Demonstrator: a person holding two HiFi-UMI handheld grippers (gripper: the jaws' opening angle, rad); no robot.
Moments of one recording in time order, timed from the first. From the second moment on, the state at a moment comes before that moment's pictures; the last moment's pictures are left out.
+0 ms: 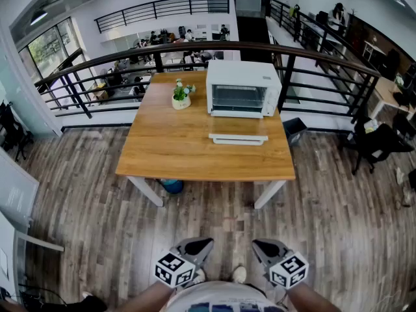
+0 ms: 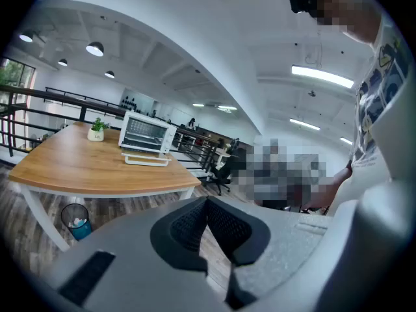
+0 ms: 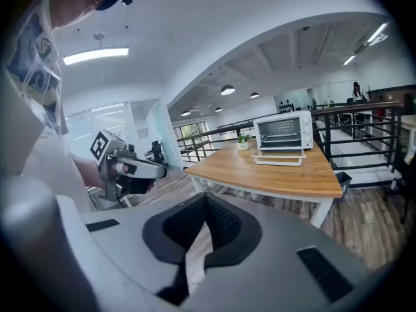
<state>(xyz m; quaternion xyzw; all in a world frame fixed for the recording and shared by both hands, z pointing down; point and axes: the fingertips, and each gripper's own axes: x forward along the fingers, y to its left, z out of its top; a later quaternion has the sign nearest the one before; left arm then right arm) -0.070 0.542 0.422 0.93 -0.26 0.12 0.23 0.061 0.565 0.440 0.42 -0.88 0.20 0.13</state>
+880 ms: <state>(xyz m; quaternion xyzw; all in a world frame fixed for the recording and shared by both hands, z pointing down) -0.141 0.459 0.447 0.92 -0.26 0.07 0.29 0.015 0.499 0.458 0.49 -0.83 0.26 0.06</state>
